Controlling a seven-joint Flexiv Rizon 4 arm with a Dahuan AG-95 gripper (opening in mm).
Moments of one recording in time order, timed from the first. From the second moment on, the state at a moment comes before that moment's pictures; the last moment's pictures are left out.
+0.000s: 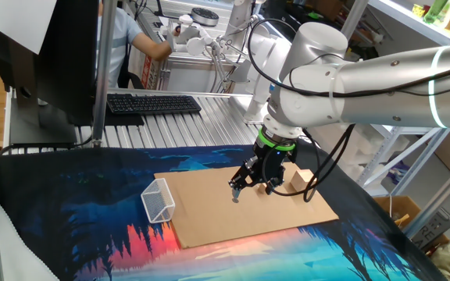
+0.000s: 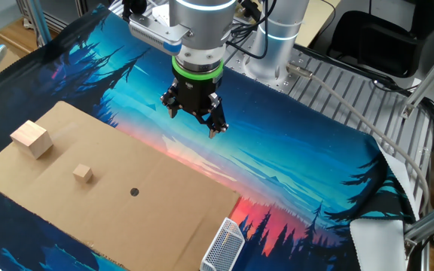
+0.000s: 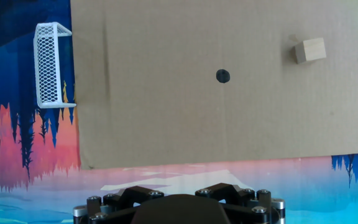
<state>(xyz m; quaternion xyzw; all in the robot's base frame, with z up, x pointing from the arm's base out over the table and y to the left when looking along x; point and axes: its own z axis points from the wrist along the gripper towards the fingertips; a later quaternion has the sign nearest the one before) 0.500 0.000 0.170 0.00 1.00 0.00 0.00</state>
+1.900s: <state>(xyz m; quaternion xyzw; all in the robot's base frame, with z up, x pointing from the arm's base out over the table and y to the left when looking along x) 0.505 -0.012 0.164 0.29 0.96 -0.03 0.00</state>
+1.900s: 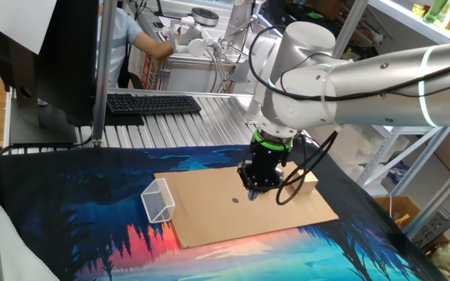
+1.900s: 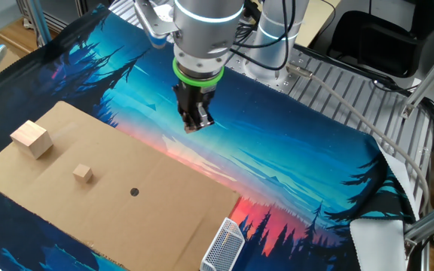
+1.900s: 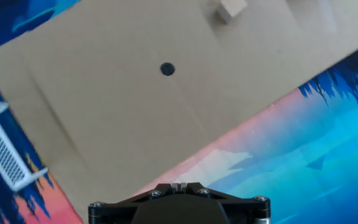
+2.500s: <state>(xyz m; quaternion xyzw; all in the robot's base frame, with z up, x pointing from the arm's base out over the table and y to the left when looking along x) 0.523 -0.046 0.162 0.42 0.91 -0.03 0.01</state>
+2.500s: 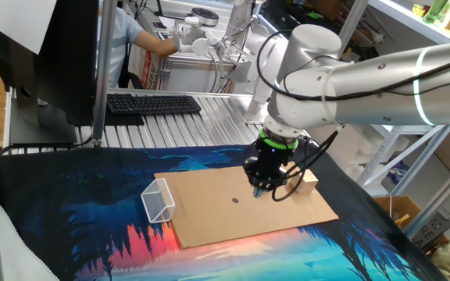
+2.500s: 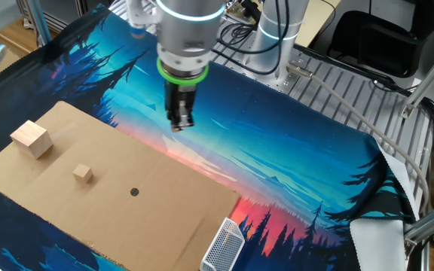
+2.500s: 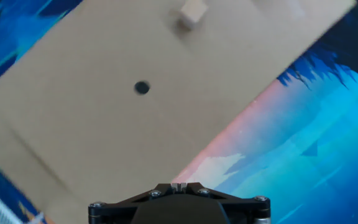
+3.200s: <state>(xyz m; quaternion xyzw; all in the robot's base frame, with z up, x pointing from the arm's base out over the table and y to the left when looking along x) 0.558 -0.104 0.164 0.49 0.87 -0.03 0.01</state>
